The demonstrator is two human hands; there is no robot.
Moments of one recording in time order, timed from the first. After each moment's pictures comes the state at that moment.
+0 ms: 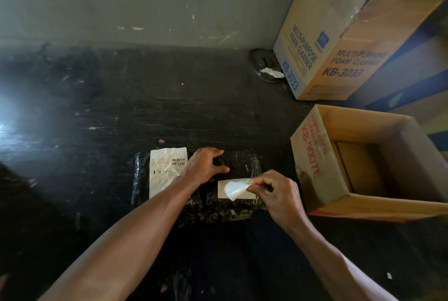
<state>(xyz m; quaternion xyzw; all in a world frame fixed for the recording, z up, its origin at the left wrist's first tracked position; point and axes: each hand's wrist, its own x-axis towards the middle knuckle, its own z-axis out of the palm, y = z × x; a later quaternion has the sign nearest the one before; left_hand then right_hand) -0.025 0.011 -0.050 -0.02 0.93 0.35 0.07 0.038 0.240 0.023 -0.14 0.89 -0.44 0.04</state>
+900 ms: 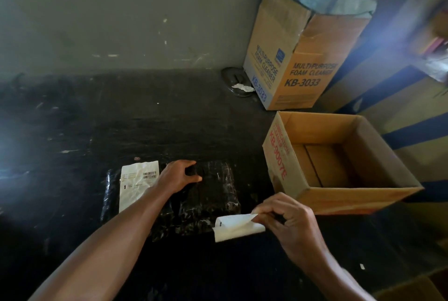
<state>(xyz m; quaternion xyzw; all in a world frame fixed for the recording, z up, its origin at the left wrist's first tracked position) -0.019 0.021 -0.039 -0.04 0.94 0.34 0.10 0.106 0.321 0.077 -0.18 0.86 -0.47 0.01</state>
